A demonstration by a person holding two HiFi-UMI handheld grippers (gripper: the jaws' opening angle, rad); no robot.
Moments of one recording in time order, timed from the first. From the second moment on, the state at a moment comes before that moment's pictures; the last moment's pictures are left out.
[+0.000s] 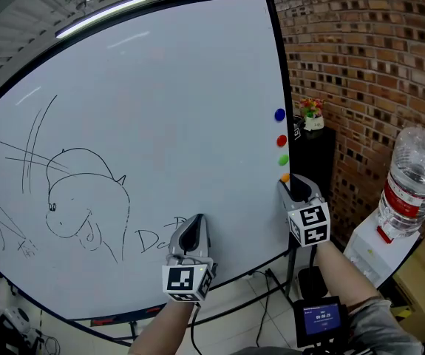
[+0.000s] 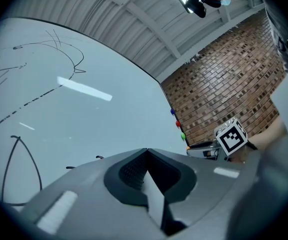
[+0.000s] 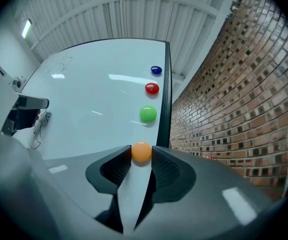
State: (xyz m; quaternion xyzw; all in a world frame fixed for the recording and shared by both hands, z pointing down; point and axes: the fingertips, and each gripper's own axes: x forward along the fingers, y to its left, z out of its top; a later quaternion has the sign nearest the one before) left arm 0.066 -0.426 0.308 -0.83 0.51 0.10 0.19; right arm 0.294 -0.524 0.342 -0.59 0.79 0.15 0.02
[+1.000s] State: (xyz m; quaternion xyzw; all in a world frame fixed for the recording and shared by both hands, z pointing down) left arm -0.001 -0.381 0.337 -0.83 0.54 0.10 0.14; right arm 0.246 -0.468 0.367 -0.59 0.80 0.14 0.03
